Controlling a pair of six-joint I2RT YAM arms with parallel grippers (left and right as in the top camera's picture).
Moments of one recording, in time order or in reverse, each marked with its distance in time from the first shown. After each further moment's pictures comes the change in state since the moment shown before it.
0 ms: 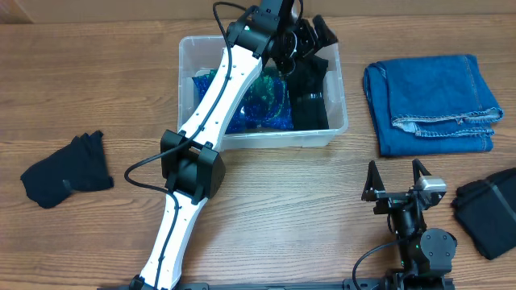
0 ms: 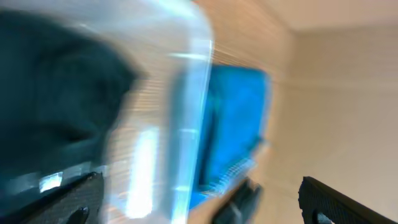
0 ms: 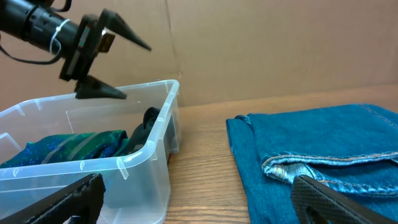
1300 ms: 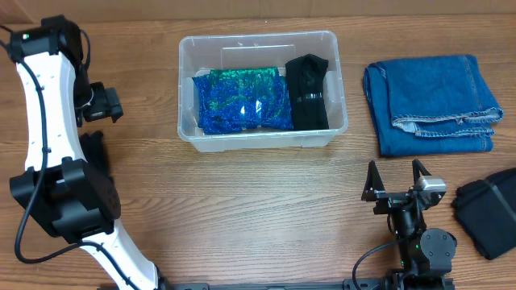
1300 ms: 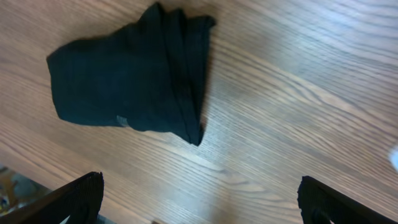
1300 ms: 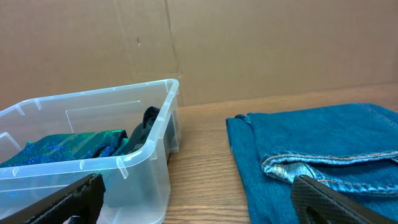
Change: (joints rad) left arm 0.732 -0.473 -0.563 -0.710 -0.790 0.829; right arm 0.000 0.000 0.000 -0.002 0.000 0.000
